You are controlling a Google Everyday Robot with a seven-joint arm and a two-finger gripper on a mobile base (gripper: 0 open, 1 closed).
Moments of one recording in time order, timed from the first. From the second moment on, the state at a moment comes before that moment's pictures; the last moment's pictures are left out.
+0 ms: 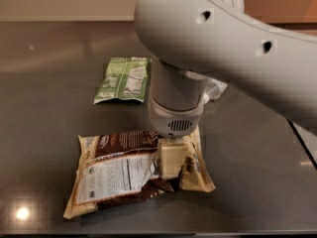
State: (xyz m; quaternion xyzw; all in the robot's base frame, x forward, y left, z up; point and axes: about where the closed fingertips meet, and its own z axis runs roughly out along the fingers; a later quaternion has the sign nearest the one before) arm 0.385 -0.014 0.862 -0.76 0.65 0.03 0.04
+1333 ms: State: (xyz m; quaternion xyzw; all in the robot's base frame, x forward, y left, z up) arm 0.399 -0.033 0.914 -0.75 0.66 0.08 0.09
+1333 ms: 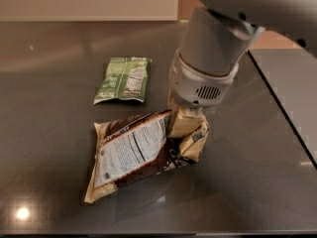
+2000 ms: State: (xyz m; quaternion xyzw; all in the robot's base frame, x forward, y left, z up) arm 0.413 -0.046 0.964 -0.74 0.65 0.11 0.14
